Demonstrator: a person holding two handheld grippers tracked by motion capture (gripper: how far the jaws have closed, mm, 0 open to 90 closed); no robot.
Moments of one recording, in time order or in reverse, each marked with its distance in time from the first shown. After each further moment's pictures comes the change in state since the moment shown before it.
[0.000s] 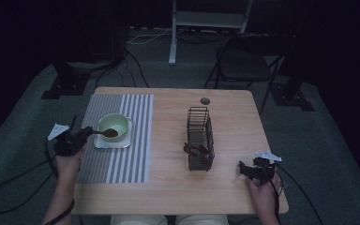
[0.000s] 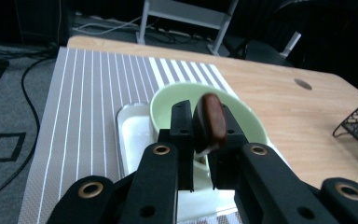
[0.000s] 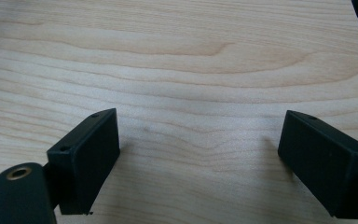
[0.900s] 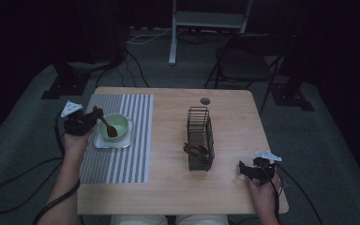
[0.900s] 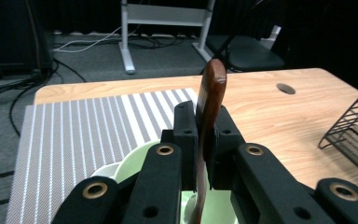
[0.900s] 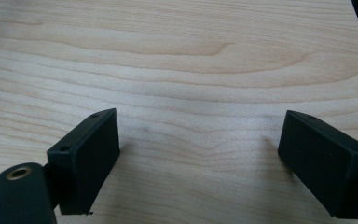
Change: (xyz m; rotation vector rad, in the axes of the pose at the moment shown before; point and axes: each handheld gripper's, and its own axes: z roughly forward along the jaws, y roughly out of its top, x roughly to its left) left arm -0.032 0.067 0.025 0.001 -0.066 0.136; right arm 0.000 0.000 0.000 0.000 0.000 0.000
